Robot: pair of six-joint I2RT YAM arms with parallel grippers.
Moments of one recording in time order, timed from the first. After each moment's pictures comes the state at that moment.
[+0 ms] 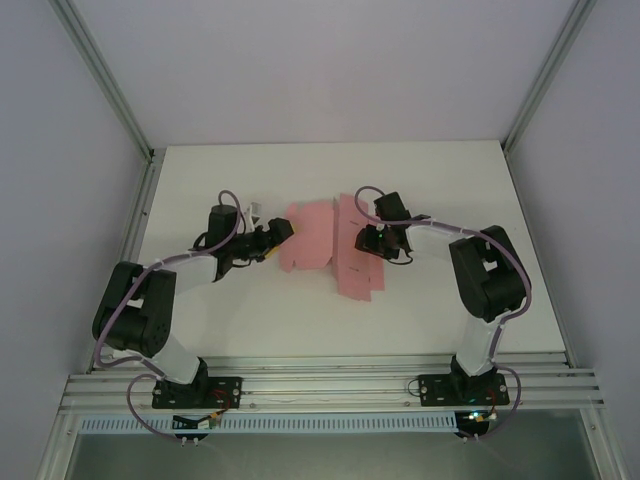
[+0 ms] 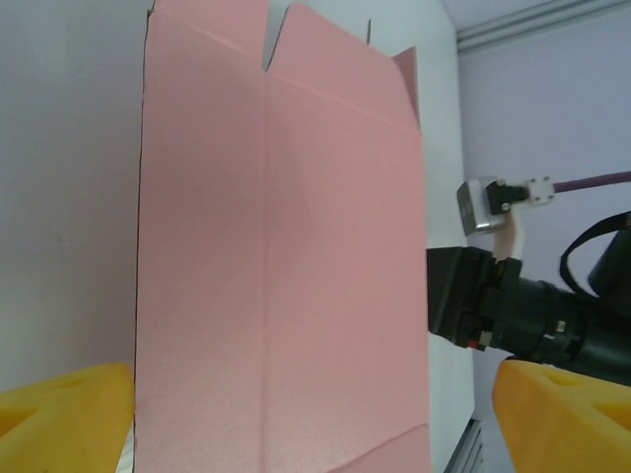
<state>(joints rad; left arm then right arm) -0.23 1.58 0.70 0.31 0.68 -0.83 0.44 1.85 1.07 -0.30 -0.19 0.61</state>
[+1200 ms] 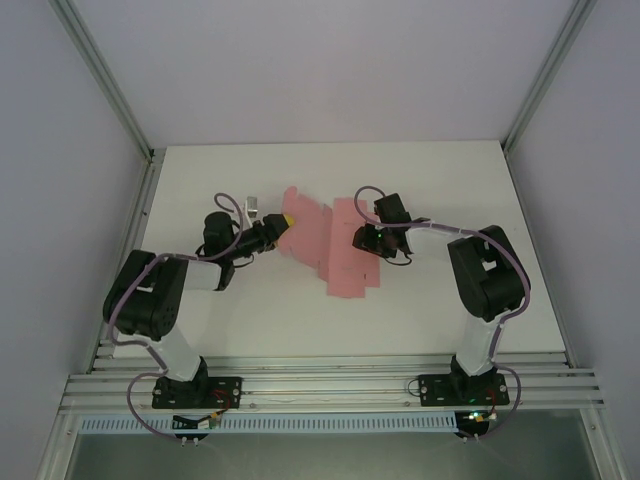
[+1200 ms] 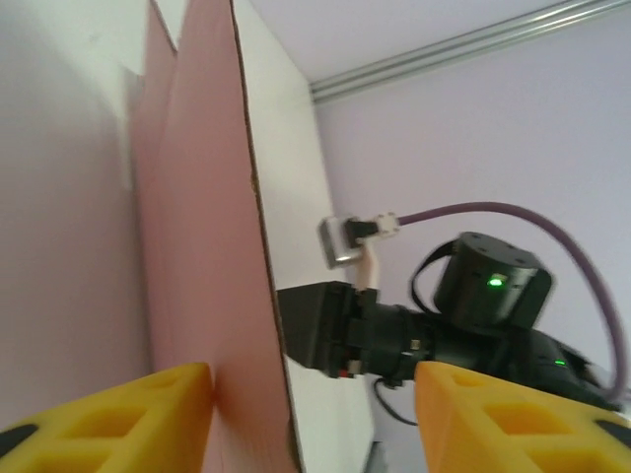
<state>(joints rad) -0.21 1.67 0.62 0.82 0.76 -1.05 0.44 1.85 1.05 -0.20 -0.20 0.62</state>
